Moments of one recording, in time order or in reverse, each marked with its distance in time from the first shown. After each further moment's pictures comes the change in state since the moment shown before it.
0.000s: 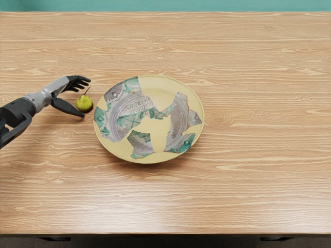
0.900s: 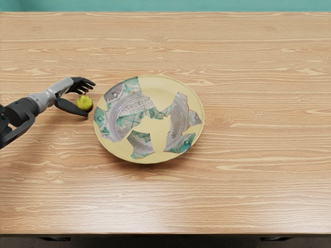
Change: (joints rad) left arm -0.014 -0.011 0.031 -0.003 -0.001 -0.014 0.001; right arm 0.001 0.000 0.000 0.000 -0.001 0.000 0.000
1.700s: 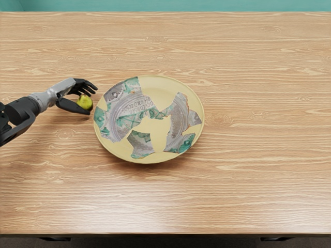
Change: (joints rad) left arm -0.015 0.002 0.014 0.000 0.001 -0.041 0.002; right arm 0.003 0.000 0.000 0.000 0.000 0.000 0.000
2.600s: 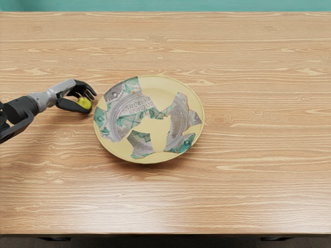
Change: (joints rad) left arm -0.016 0.009 0.032 0.000 -0.004 -0.034 0.002; right arm 0.002 0.000 0.000 0.000 0.000 0.000 0.000
